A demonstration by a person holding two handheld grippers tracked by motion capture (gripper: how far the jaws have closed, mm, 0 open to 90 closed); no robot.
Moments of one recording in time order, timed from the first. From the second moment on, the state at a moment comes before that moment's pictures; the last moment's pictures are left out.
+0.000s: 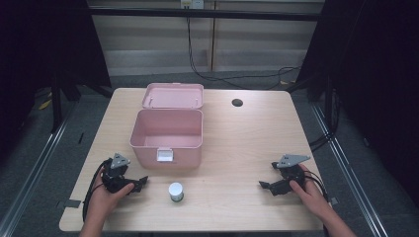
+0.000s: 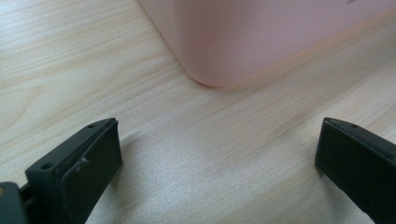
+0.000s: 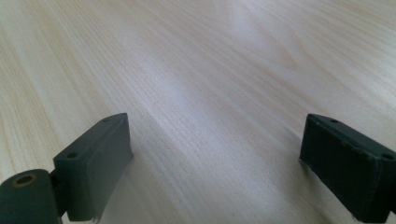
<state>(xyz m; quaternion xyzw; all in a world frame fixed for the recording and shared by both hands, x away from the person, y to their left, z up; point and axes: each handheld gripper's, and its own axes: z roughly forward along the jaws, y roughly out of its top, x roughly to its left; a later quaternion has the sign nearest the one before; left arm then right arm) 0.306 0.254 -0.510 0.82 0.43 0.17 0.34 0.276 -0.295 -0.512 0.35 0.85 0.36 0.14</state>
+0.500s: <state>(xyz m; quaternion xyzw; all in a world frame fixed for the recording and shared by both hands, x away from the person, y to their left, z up) 0.299 0.251 -0.494 0.85 0.41 0.12 0.30 0.276 -0.295 -0.512 0.35 0.85 0.36 0.14</state>
